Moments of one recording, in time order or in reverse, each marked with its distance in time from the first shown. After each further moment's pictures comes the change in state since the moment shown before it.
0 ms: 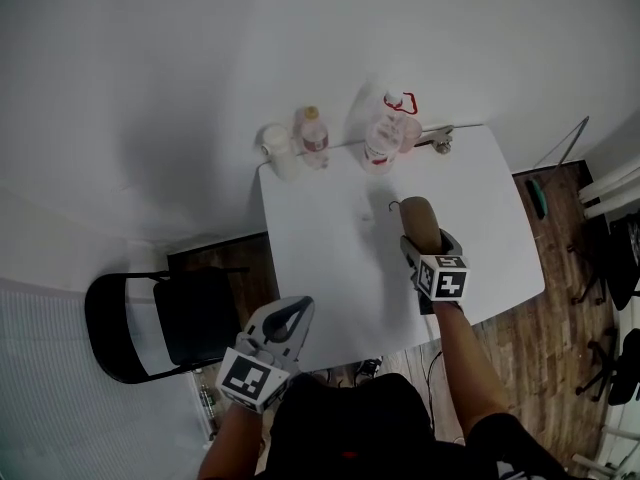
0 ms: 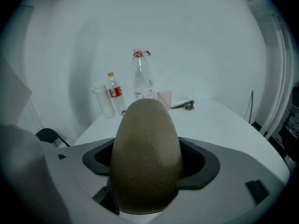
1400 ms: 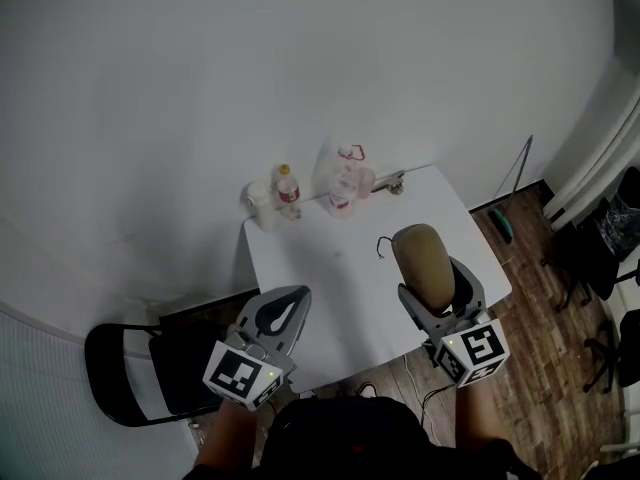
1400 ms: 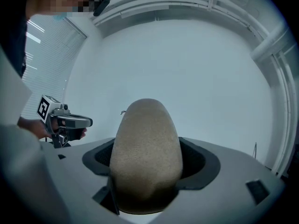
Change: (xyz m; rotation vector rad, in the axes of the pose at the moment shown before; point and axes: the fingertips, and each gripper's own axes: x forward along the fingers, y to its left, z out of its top) left arm -0.044 -0.061 0.130 0.221 -0.258 -0.133; right arm -0.301 0.098 0.142 -0.191 -0.561 0.124
